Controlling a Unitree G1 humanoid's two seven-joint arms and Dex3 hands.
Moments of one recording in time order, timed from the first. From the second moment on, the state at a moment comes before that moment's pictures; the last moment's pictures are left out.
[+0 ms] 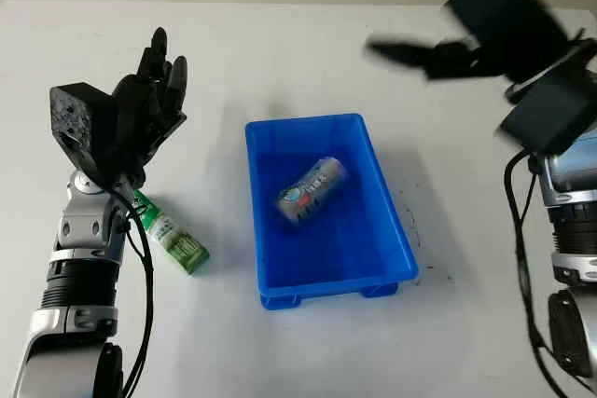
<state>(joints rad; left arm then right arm) -0.60 0.35 0.18 0.35 -0.13 0.12 -0.24 -0.80 -0.55 -0.09 0.29 -0.09 -0.27 0.29</state>
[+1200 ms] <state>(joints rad) -0.29 0.94 0.26 -0.26 0.15 0.00 -0.62 -0.58 -0.40 -0.11 0.33 0.04 0.05 0.27</state>
